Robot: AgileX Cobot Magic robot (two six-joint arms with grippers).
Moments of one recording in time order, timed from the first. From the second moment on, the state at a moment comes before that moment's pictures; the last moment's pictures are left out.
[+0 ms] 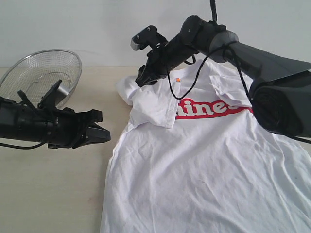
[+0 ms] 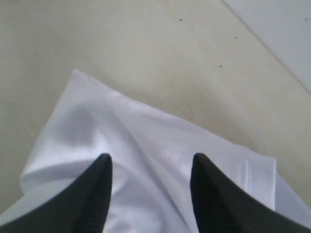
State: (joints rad) left arm -0.15 1.89 -0.78 -1.74 0.66 1.40; right arm 0.27 2.66 -2.47 0.54 0.84 -0.88
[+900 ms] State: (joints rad) left arm -0.15 1.89 -0.78 -1.74 0.66 1.40; right arm 0.25 2.67 -2.48 0.50 0.76 -0.55
